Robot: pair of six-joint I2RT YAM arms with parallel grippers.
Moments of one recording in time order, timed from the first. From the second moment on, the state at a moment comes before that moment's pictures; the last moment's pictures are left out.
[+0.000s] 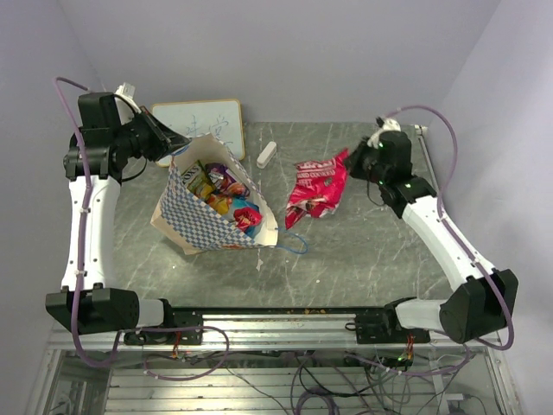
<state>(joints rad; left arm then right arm) 0.09 1.33 1.58 -0.78 0.56 -0.68 0.37 1.31 1.23 -0.28 0.05 0.44</state>
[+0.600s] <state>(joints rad) 0.09 1.33 1.60 -0.78 0.57 -0.68 0.10 1.33 0.99 -0.51 -0.24 0.28</state>
